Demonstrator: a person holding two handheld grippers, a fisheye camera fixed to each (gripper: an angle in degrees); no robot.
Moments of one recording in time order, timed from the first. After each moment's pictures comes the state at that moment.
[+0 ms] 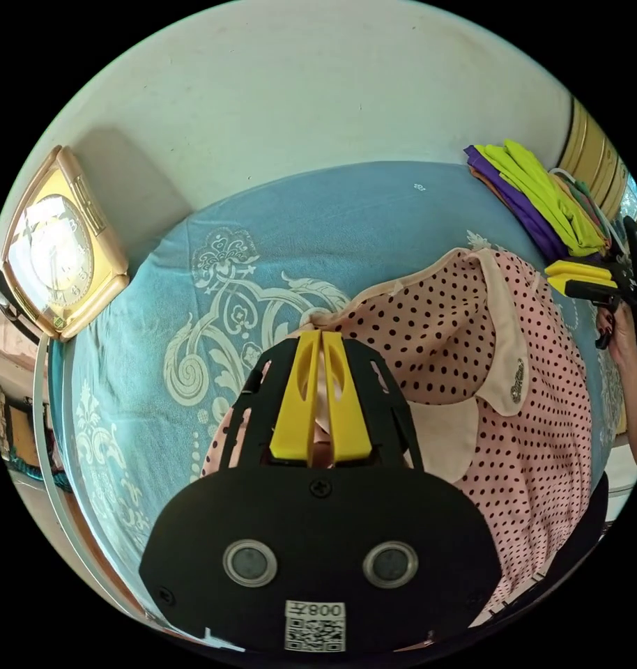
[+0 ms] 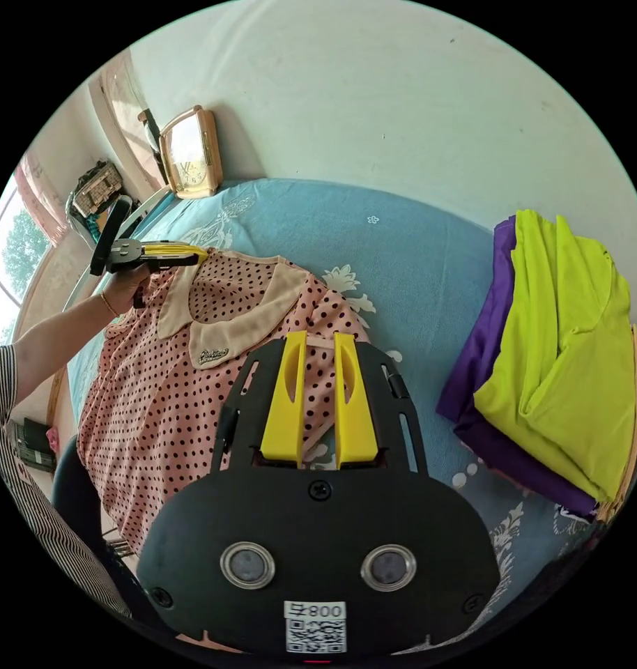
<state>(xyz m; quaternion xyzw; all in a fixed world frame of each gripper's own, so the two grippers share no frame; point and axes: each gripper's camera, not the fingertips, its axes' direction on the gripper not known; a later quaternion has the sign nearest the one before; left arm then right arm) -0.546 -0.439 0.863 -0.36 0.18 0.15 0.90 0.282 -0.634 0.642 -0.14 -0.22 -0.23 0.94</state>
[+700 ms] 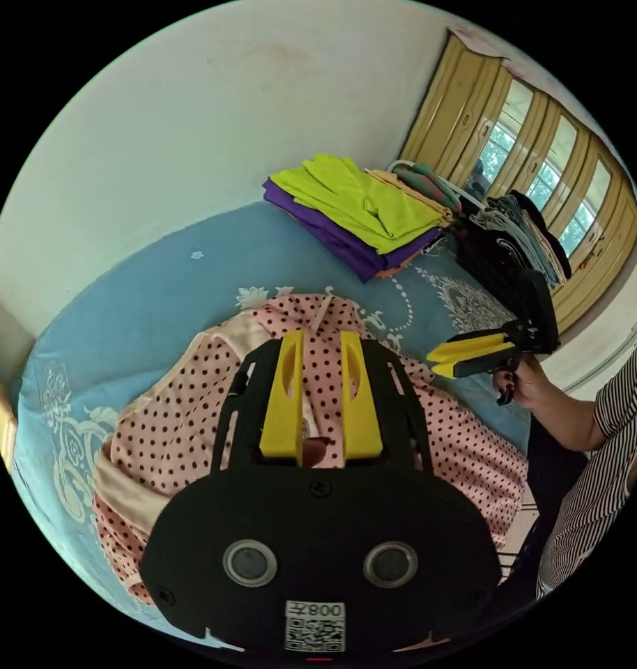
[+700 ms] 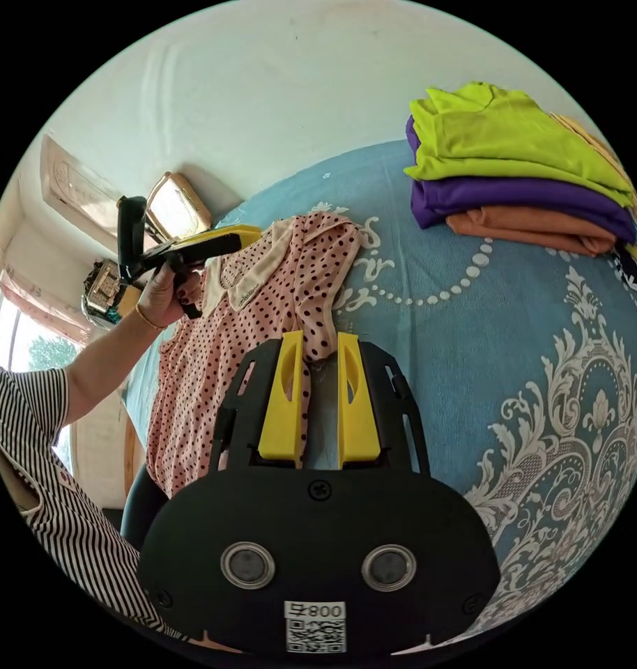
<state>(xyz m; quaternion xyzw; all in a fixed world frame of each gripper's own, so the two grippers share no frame) -0.315 -0.501 0.821 -0.28 0.49 0.23 0.80 0.445 -0.473 0.593 -0.17 -0.29 -0.01 0.94</state>
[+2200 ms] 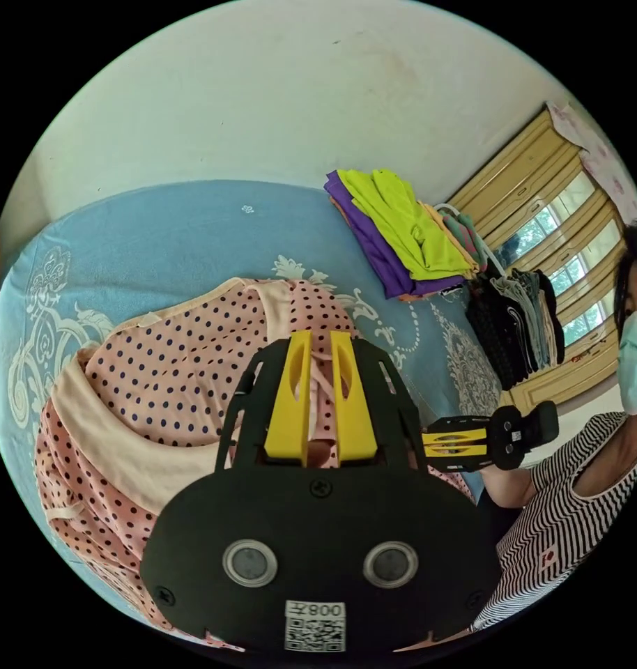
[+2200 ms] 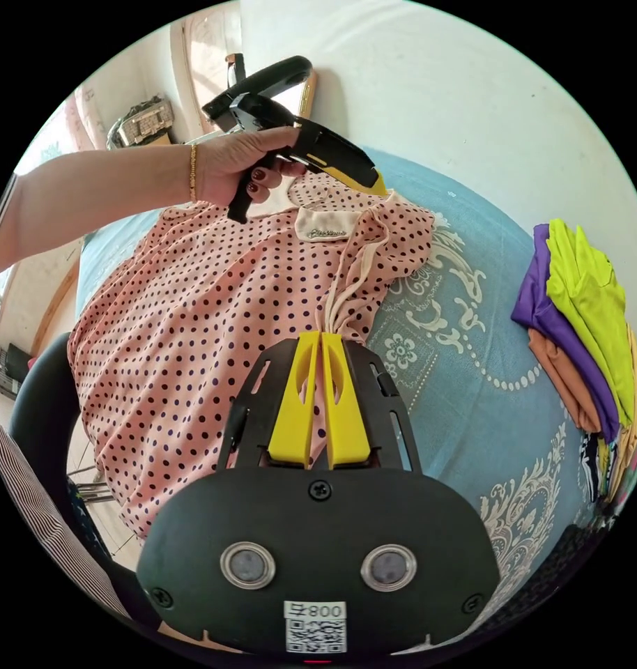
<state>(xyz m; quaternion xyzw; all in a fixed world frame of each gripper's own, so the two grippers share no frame) -0.296 -0.476 0.837 -0.33 0.48 0.03 0.81 0.325 -0.336 0.527 -0.14 -0.21 -0.33 0.91</state>
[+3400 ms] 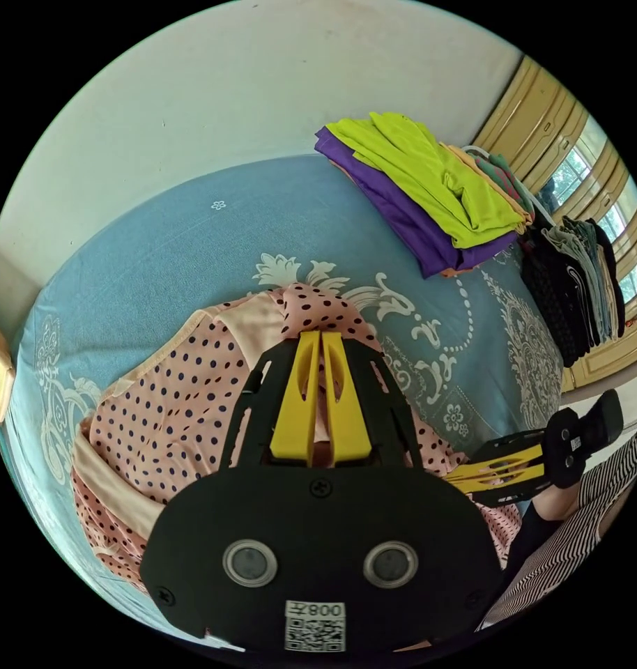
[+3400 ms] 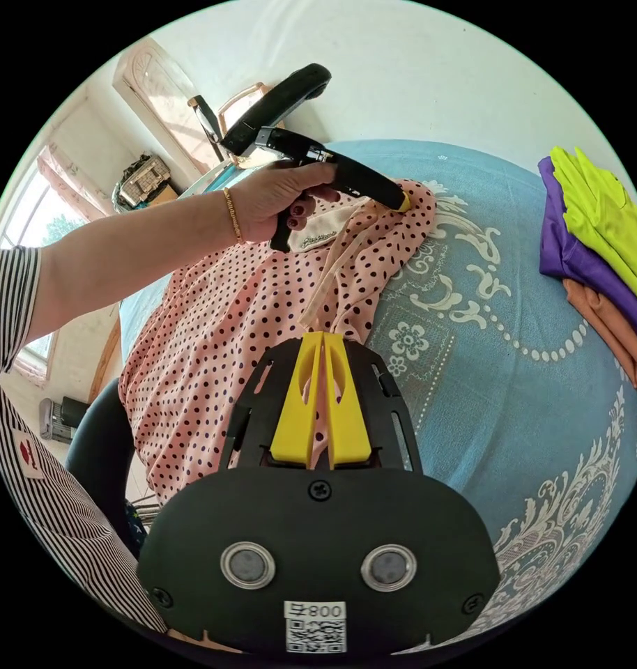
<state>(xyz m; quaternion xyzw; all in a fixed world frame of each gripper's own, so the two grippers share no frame) -0.301 -0.399 0.788 -0.36 0.39 0.15 0.83 0.303 -0.361 0.535 -0.19 -0.31 -0.23 0.90</state>
